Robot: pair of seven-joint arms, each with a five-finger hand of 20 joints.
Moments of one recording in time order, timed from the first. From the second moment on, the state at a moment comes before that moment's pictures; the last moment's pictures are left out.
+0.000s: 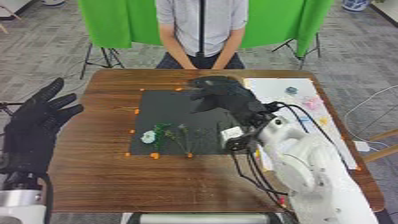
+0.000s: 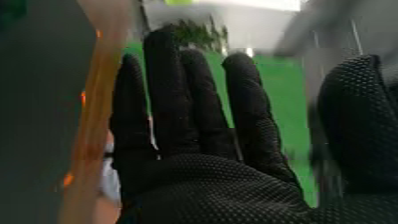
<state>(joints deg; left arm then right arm) 143.6 -50.5 -107.6 -138.8 44.4 24.2 21.7 -94.7 -73.4 78.3 -120.8 -68.5 -14.3 18.4</state>
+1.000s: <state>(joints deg) 146.0 -51.4 -106.7 -138.0 42.2 25.6 21.3 -120.9 -71.6 101.4 -123.7 -53.0 -1.9 8.0</state>
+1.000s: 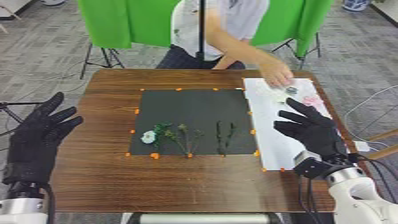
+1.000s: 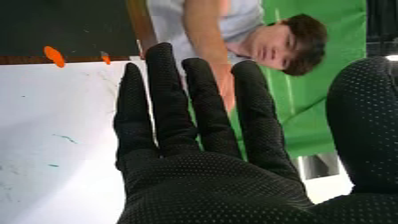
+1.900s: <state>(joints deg) 145.9 -49.2 -105.7 -139.1 41.7 27.2 22.3 -120.9 -72.8 102.3 -123.6 -50.3 -4.0 9.1</state>
